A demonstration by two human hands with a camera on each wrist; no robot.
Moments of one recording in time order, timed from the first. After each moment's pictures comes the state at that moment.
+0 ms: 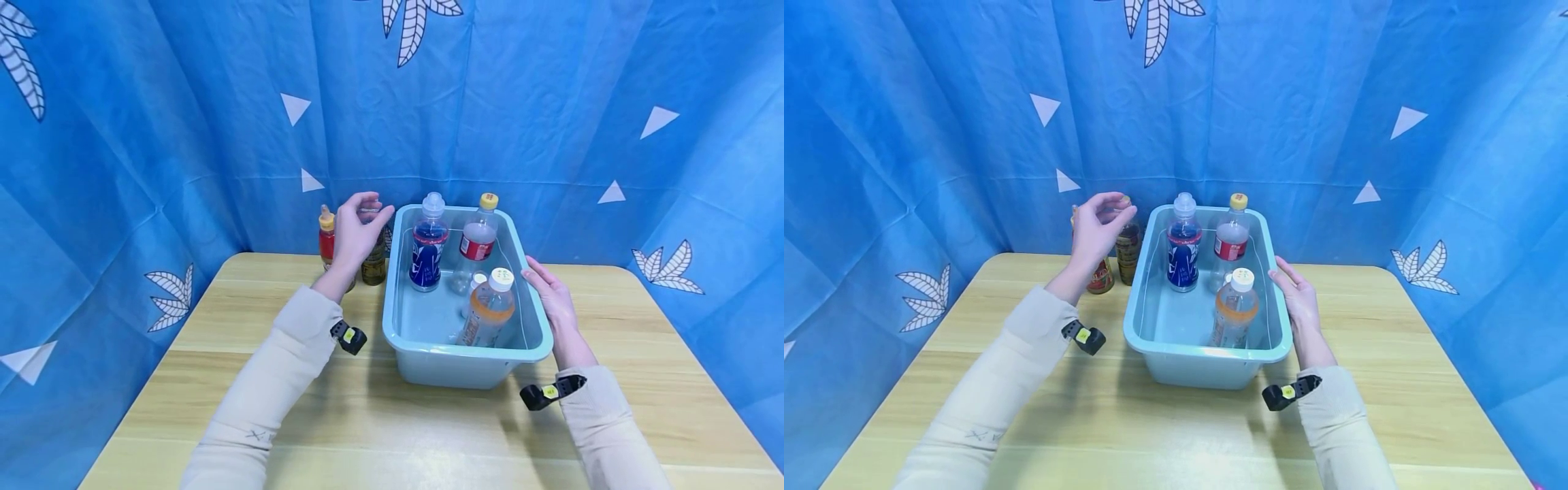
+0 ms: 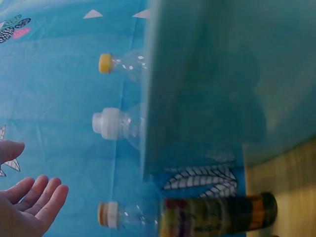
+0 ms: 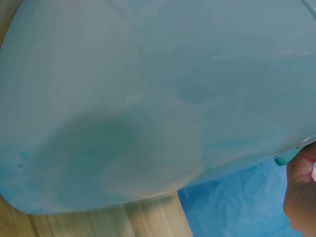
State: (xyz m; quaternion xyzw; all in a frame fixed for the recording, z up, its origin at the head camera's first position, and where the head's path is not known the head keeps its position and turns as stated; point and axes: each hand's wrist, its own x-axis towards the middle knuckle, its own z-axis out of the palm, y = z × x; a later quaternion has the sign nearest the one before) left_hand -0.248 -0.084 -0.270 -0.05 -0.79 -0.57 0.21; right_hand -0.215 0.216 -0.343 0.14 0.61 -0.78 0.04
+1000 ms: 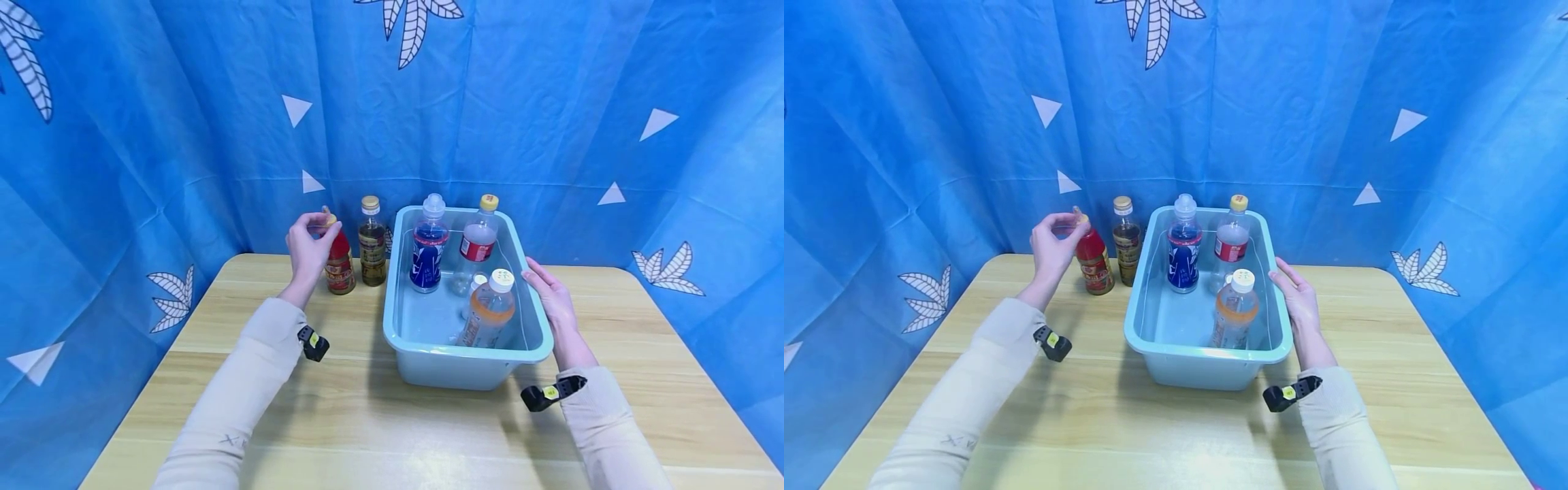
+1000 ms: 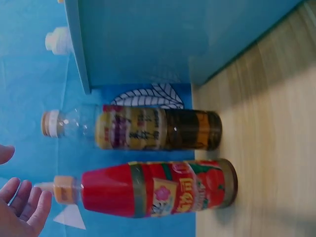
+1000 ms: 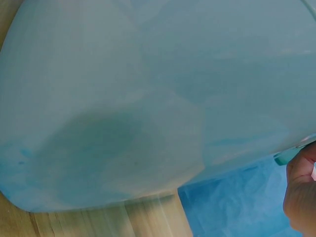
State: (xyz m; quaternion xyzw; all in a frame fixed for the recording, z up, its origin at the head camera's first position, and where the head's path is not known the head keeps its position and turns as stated) left_hand -0.260 -0.151 -0.311 0.05 -0.79 -0.53 0.29; right_hand -0.214 0.215 -0.343 0.14 0.62 -0.77 0.04
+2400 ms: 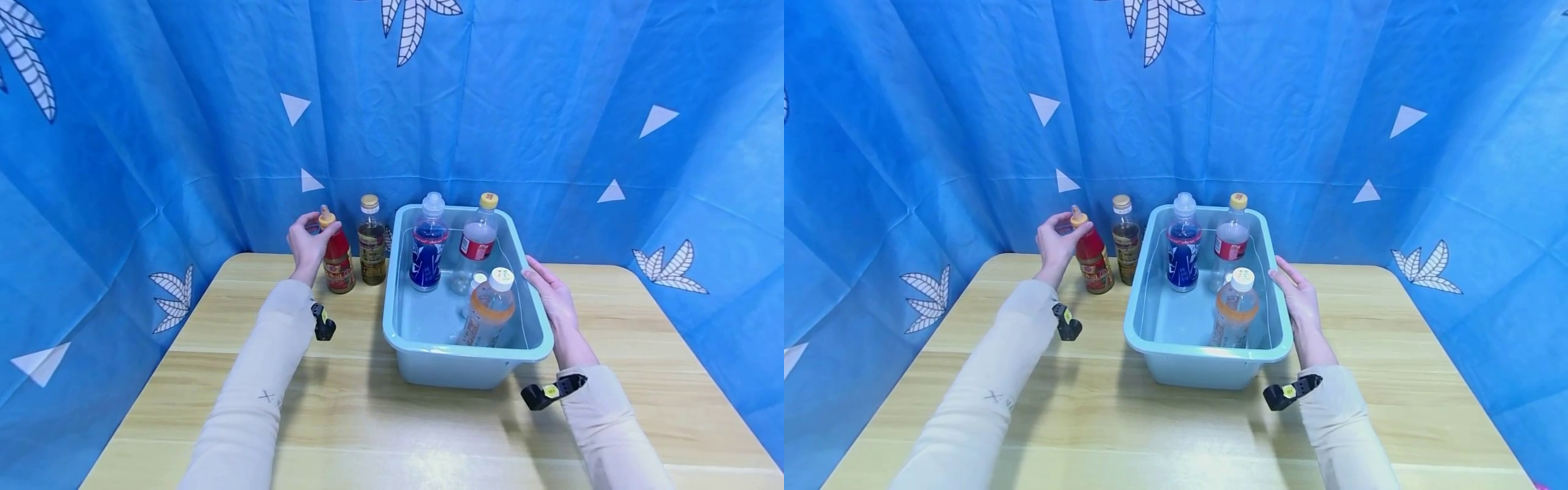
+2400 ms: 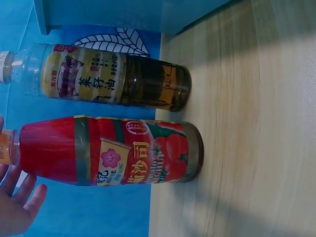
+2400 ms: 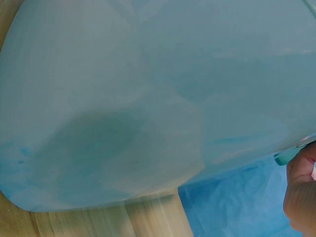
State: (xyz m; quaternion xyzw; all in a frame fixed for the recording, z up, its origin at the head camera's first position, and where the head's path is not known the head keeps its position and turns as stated) left_hand -0.303 -0.168 -0.346 0.13 -0.79 -0.54 0.27; right_hand -0.215 0.217 -0.346 0.14 0.61 -0.78 0.04
